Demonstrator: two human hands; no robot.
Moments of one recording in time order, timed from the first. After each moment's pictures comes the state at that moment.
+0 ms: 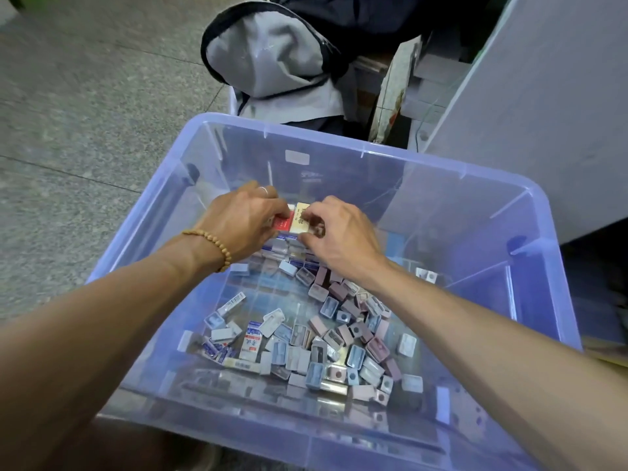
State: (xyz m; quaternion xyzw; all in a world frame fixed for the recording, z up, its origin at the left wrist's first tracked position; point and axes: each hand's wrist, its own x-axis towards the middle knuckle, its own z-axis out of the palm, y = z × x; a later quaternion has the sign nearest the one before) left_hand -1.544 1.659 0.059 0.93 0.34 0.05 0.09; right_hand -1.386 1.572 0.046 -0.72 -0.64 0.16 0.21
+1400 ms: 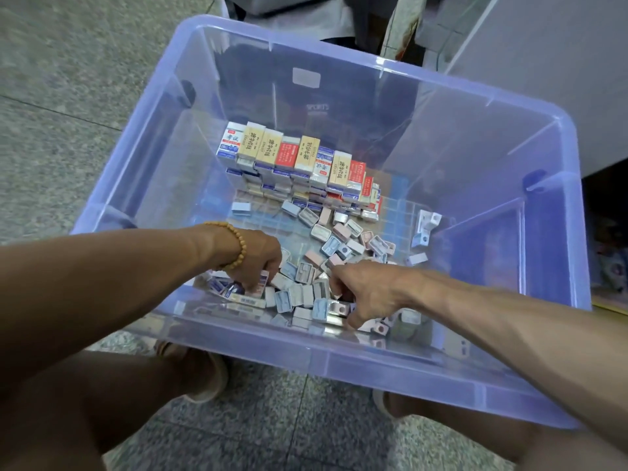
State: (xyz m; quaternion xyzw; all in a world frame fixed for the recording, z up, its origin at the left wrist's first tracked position) left_hand -1.569 1.593 0.007 0.84 0.25 -0.41 0.27; right_hand -1.396 1.474 0.017 -0.60 -0.61 0.47 -0.22
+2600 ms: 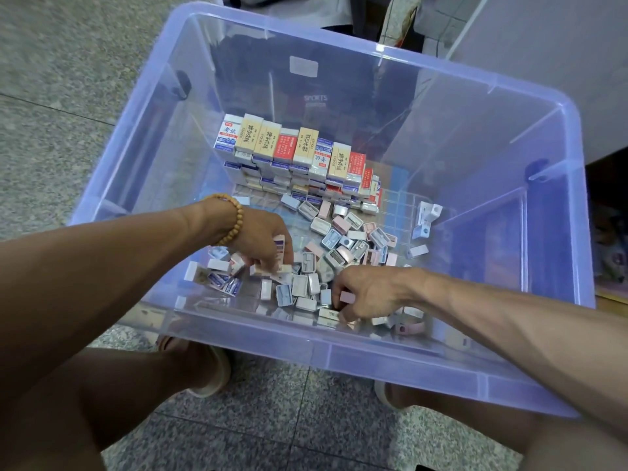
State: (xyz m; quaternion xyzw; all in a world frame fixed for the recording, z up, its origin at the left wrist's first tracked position) left_hand -1.558 1.605 0.025 0.75 0.32 -0.36 0.45; right_hand -1.403 1.465 0.022 -0.59 -0.56 0.55 -0.20
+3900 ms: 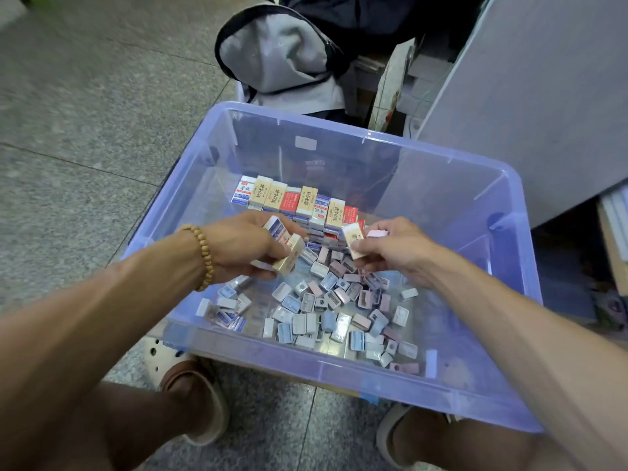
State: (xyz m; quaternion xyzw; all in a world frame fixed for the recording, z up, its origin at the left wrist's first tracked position) left_hand -1.569 1.585 0.109 0.54 0.50 0.00 0.68; right_hand -1.349 1.508 0.066 -0.75 -0.27 0.52 0.30
